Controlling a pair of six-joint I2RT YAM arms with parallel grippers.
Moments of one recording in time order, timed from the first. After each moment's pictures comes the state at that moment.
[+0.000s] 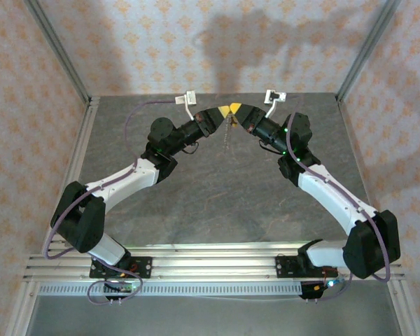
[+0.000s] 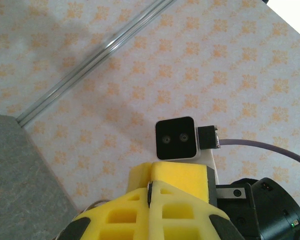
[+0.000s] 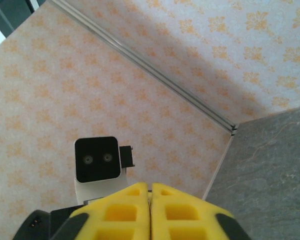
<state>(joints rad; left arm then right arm) -0.54 1.54 1.06 0.78 0.41 -1.04 0.42 1.29 0.98 0.47 -0.49 1.02</state>
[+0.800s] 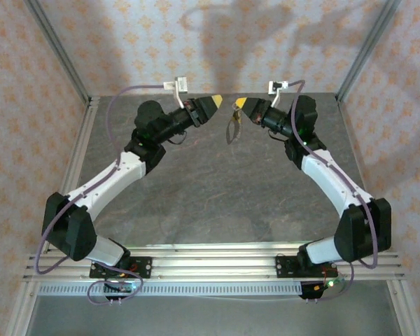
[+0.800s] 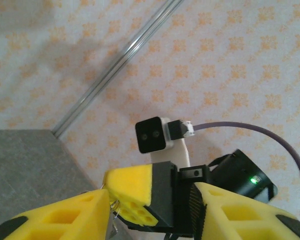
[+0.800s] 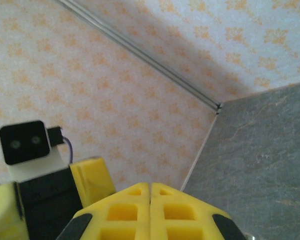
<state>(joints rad) -0.45 1.46 1.21 0.45 0.48 -0.85 0.27 1.42 1.14 0.32 -0.75 0.97</state>
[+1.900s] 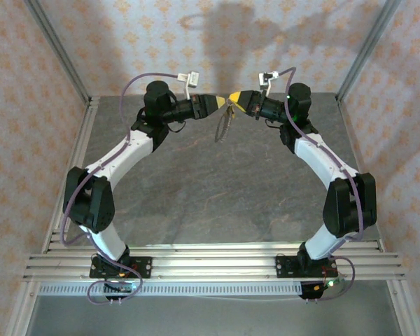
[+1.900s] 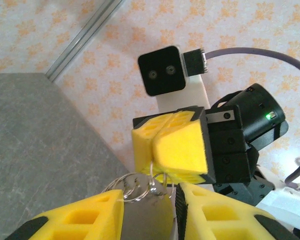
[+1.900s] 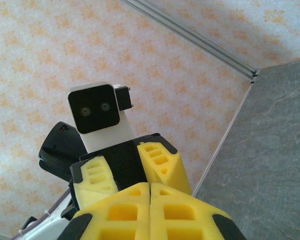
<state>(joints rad) -0.35 1.71 1.42 0.32 0.84 -0.81 0.24 1.62 1.28 0.44 -0.98 1.11</state>
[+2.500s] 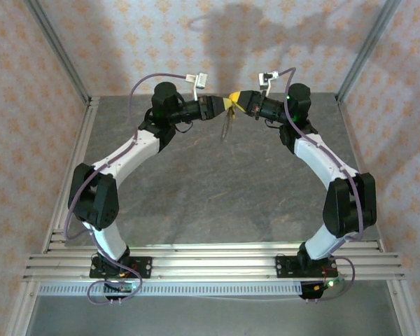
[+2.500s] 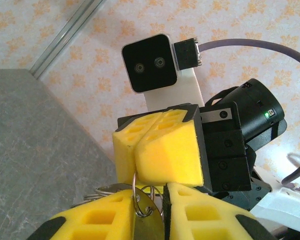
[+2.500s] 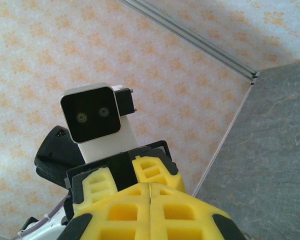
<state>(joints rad) -0.39 1.75 1.44 0.35 0.84 -0.84 0.24 1.62 1.27 0.45 -0.98 1.11</state>
